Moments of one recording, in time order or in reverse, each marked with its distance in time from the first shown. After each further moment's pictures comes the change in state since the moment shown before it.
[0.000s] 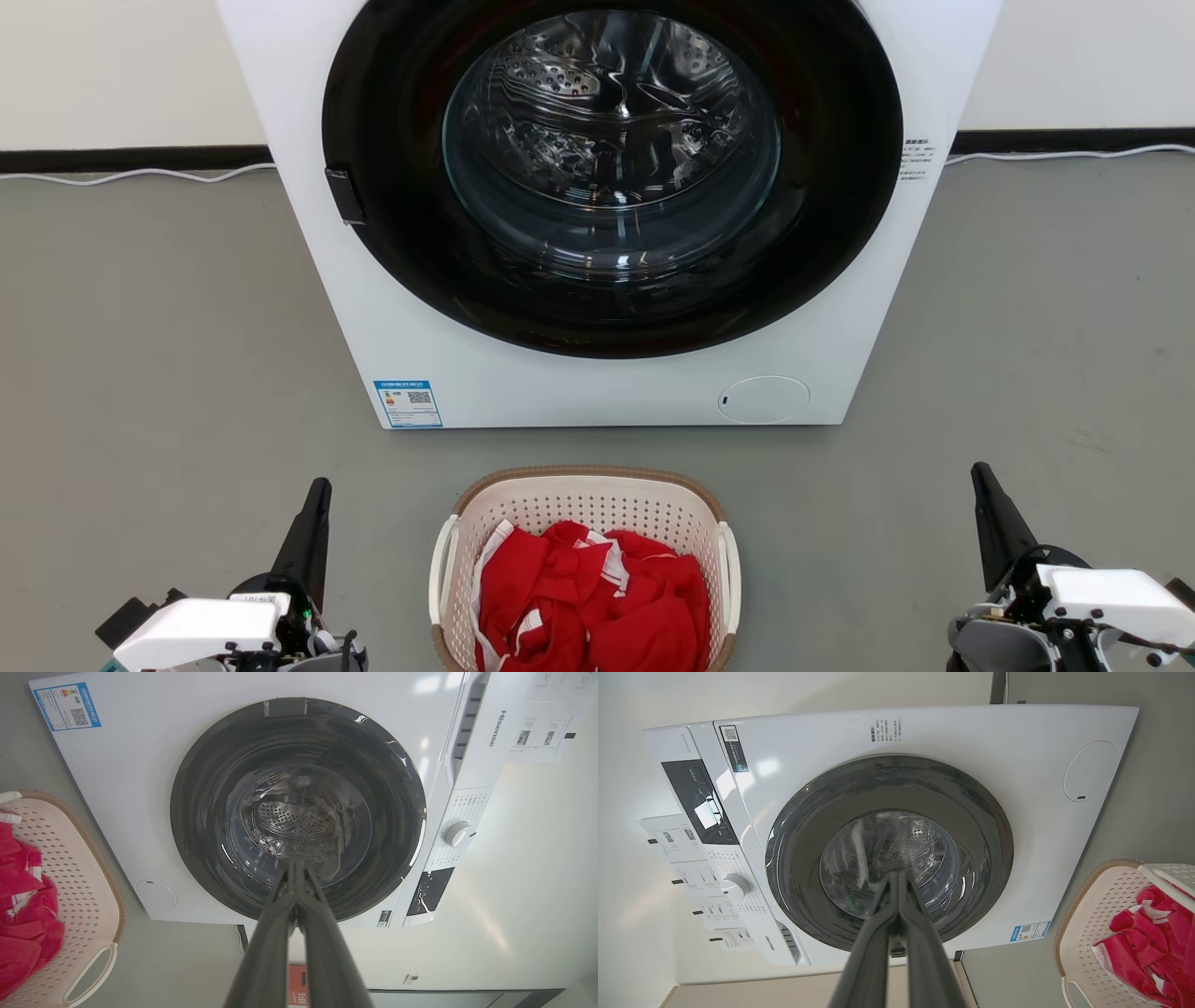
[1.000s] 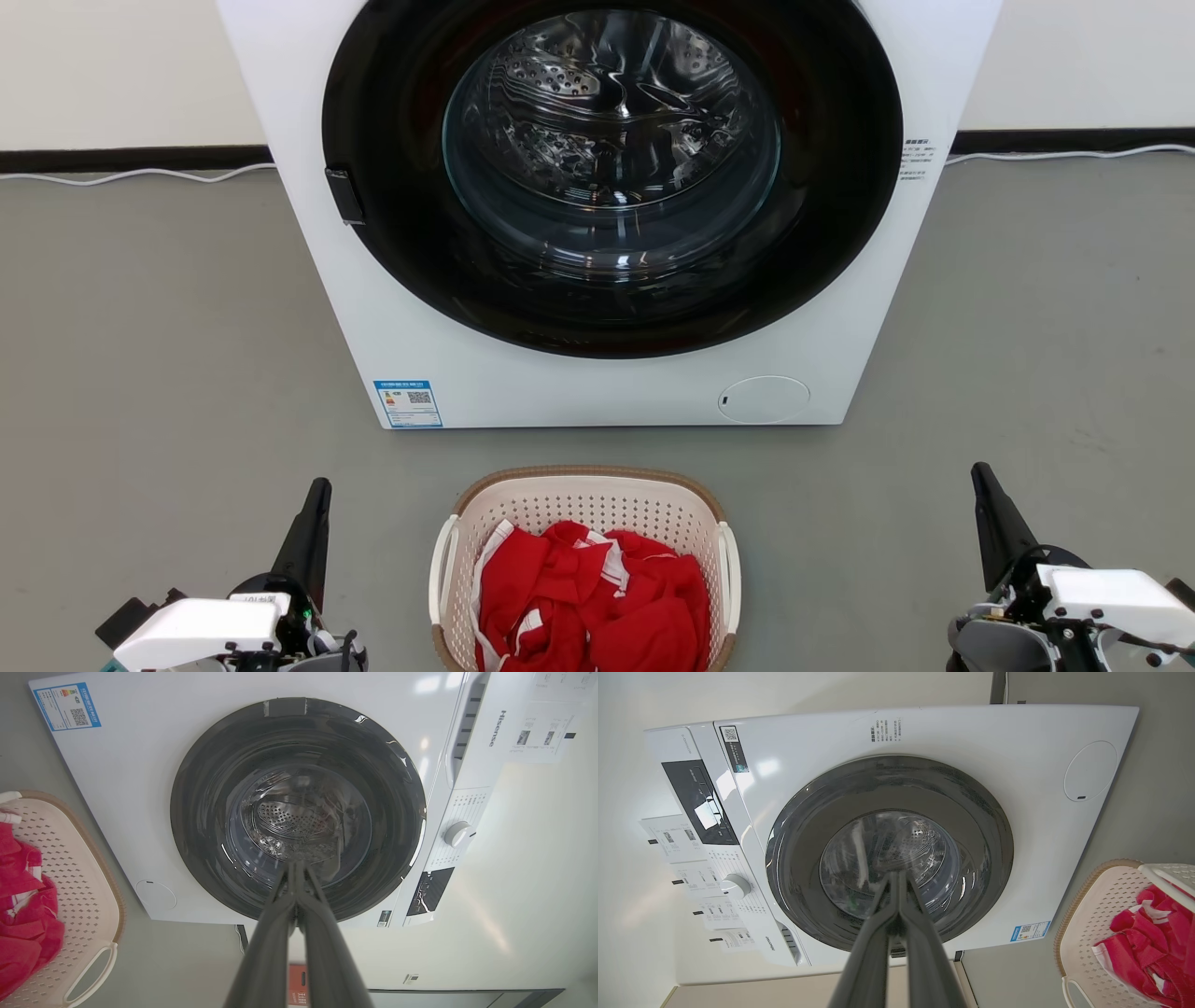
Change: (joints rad) left arm 0.000 0.000 0.000 0.000 0.000 0.000 0.000; right arm 0.000 0.001 -0.001 0.000 0.000 0.000 0.000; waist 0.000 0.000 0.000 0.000
